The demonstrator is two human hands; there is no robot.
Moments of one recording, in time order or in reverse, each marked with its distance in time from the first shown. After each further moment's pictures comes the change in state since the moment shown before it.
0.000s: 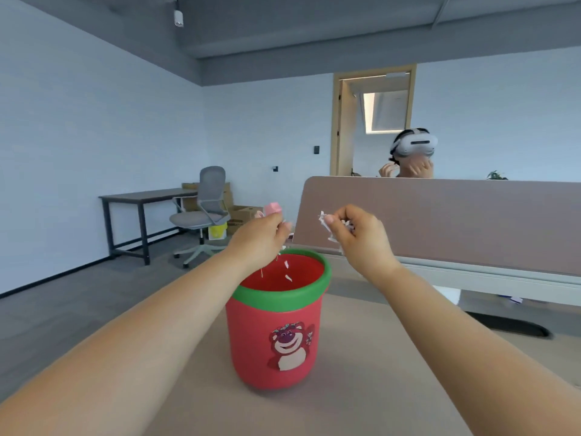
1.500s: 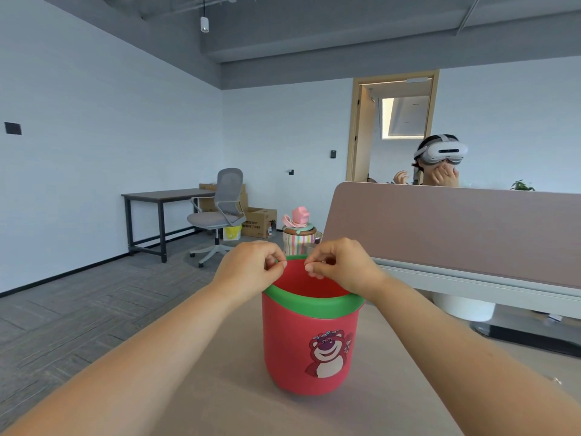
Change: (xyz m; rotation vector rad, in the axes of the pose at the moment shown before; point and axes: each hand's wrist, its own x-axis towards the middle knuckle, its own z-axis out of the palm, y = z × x) left_hand -0.048 -0.064 -0.016 -0.082 0.085 -0.047; right_hand 0.004 -0.006 0.069 -0.091 -0.484 -0.044
